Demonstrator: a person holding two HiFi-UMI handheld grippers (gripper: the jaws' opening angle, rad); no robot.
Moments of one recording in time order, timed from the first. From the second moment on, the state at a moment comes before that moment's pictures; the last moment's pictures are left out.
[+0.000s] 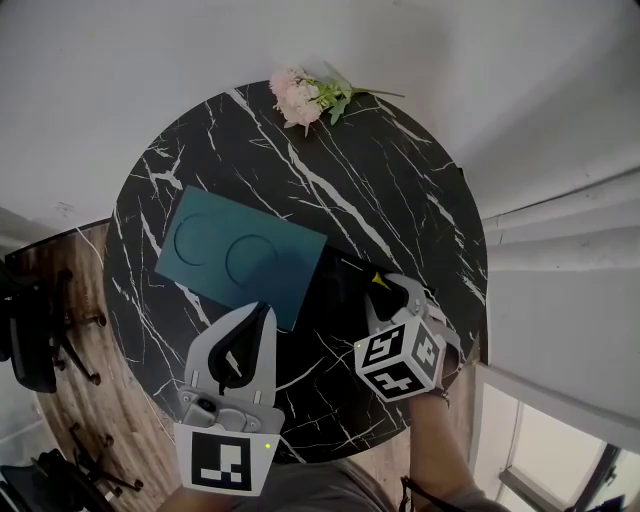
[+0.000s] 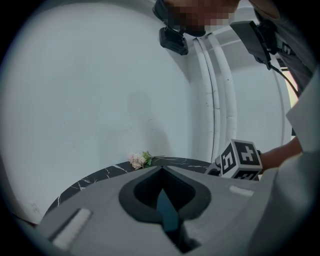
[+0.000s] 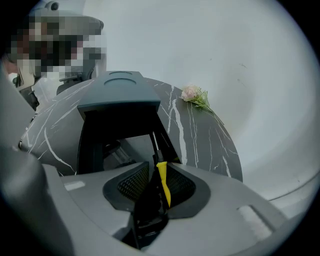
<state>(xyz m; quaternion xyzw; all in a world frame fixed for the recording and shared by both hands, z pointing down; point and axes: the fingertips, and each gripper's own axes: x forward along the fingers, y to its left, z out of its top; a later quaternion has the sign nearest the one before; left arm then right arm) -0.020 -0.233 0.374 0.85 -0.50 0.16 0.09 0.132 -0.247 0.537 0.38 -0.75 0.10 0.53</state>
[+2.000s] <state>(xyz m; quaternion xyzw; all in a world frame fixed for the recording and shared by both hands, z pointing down) -0.030 -0.223 0.358 0.84 -0.51 0.15 0.08 0.121 -0.245 0.504 0.38 -0.78 0.08 0.49</state>
